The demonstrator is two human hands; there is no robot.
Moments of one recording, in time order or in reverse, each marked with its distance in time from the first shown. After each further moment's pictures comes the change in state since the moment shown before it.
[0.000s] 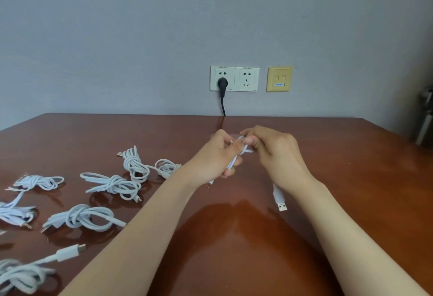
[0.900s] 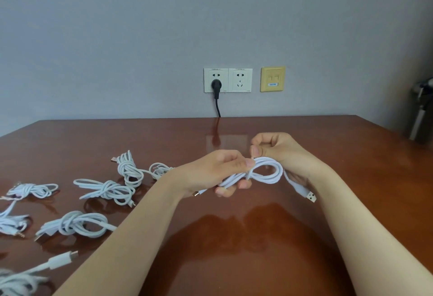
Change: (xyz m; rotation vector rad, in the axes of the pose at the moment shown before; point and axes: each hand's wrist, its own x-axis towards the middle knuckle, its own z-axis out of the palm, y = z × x) left_hand -0.014 0.011 0.000 0.072 -0.422 -0.069; right_hand 0.001 0.019 -0.024 0.853 -0.353 0.461
